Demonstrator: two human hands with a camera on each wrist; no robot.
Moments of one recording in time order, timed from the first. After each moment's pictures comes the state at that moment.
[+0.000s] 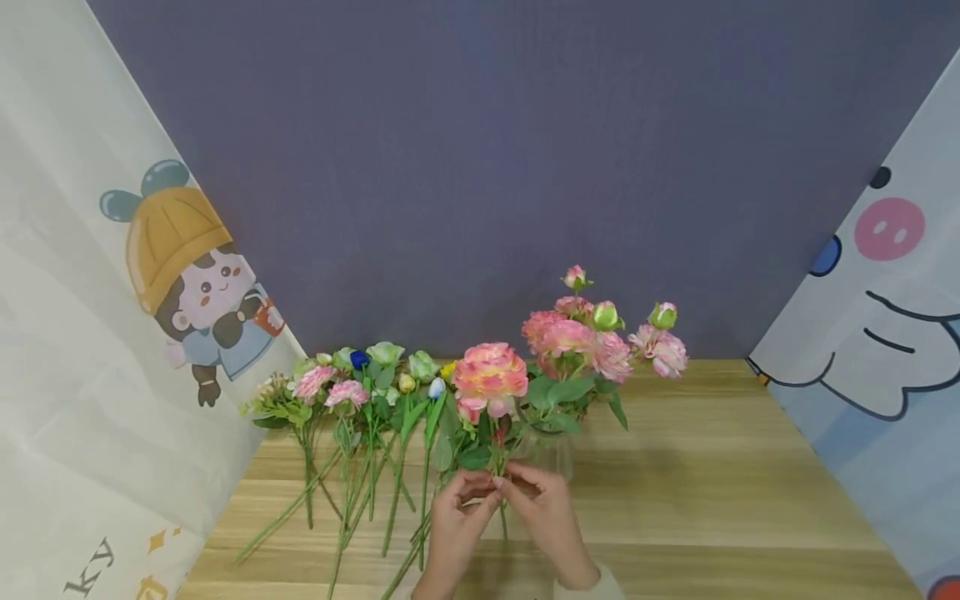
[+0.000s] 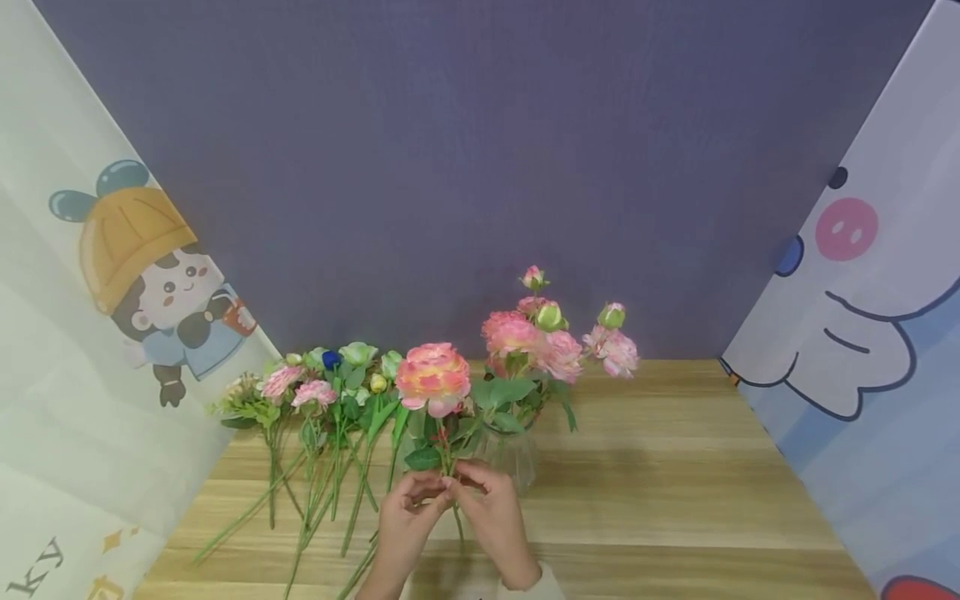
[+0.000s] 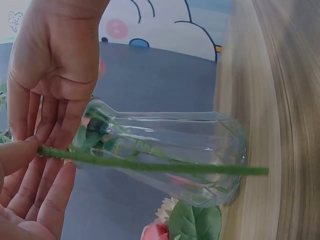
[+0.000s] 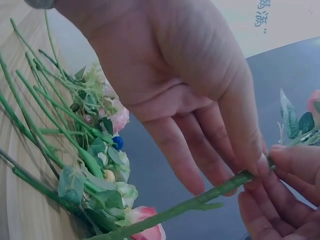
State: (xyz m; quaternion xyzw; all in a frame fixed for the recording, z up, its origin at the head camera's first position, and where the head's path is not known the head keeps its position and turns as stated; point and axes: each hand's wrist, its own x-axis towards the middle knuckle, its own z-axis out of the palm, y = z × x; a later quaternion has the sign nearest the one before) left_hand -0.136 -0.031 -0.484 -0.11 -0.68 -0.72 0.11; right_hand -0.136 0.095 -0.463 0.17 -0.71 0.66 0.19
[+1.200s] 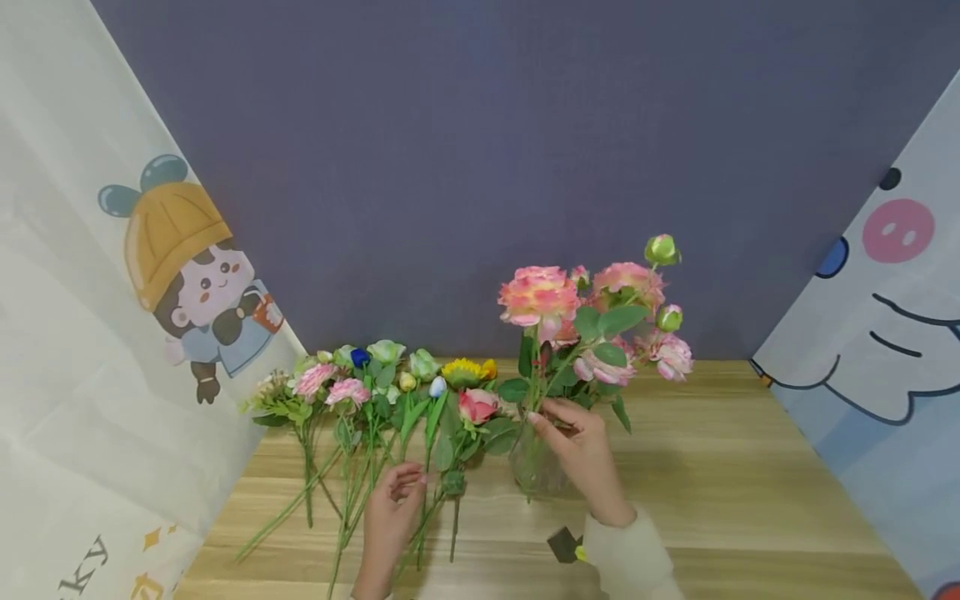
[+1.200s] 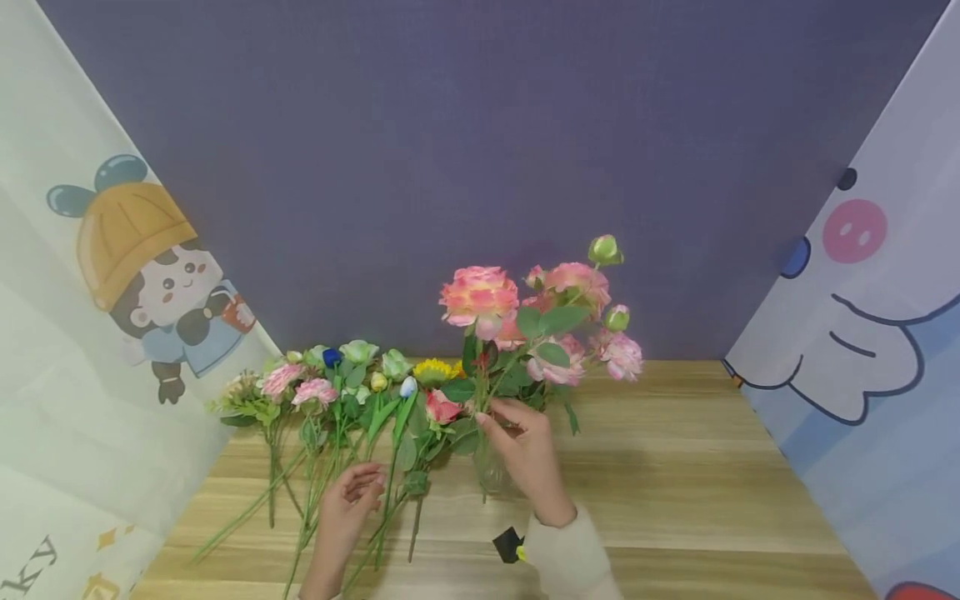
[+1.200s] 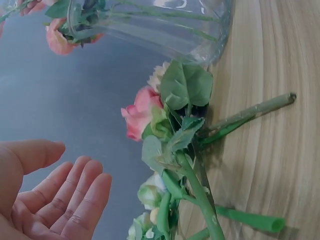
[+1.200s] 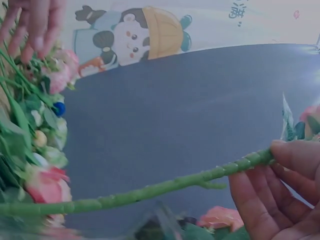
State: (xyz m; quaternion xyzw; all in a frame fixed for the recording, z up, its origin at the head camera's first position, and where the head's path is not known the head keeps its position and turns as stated) left_hand -0.166 -0.118 -0.512 0.06 -0.78 -0.62 0.08; right_hand -0.176 0.139 -0.405 0.15 -0.75 0.60 0.24
